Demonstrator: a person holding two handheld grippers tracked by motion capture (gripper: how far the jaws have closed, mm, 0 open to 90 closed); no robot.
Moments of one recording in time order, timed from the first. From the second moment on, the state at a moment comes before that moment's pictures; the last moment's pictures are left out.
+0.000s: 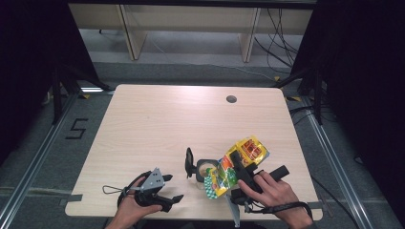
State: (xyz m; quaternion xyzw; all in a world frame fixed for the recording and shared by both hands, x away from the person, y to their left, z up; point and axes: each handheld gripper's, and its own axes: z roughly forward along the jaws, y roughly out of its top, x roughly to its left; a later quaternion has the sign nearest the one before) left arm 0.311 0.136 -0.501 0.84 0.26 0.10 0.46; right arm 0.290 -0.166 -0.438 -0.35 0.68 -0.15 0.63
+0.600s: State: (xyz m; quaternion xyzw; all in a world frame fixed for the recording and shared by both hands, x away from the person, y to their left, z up) left arm 0.310 0.136 -0.500 0.84 0.26 0.11 0.46; right arm 0.289 -0.166 -0.437 -0.35 0.67 -0.14 0.64
